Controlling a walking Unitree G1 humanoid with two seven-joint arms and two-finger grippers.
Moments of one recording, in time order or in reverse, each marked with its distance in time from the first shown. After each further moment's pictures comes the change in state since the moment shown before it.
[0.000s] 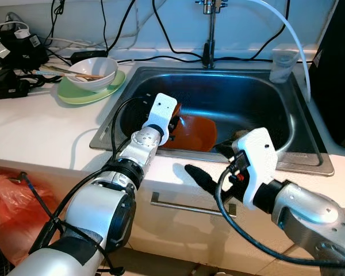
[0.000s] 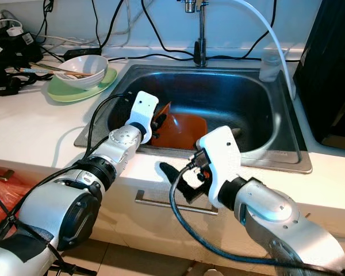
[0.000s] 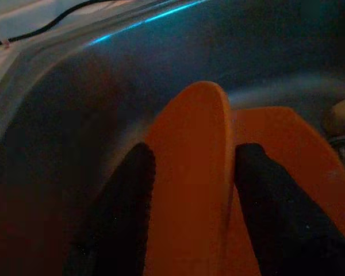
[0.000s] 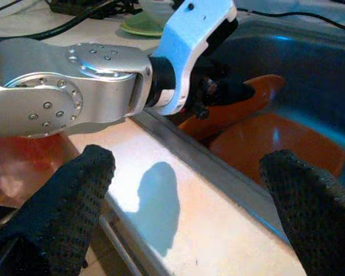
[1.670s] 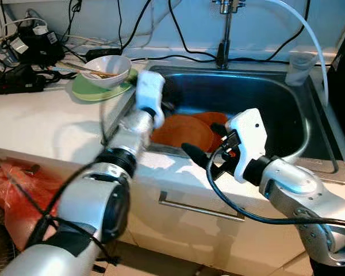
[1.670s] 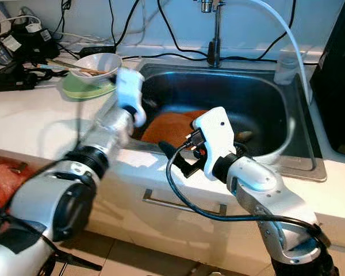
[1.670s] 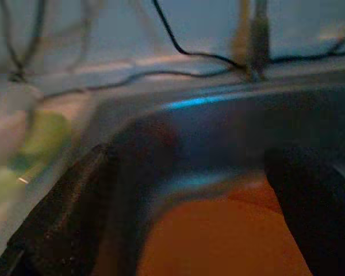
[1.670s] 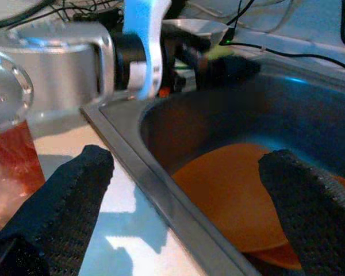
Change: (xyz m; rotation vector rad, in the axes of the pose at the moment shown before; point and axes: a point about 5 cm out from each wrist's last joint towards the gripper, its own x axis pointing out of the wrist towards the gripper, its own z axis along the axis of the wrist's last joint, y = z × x) left arm -0.003 0.032 0.042 -0.133 -0.218 0.070; right arm 0.035 -0.022 0.006 -0.061 -0.086 0.017
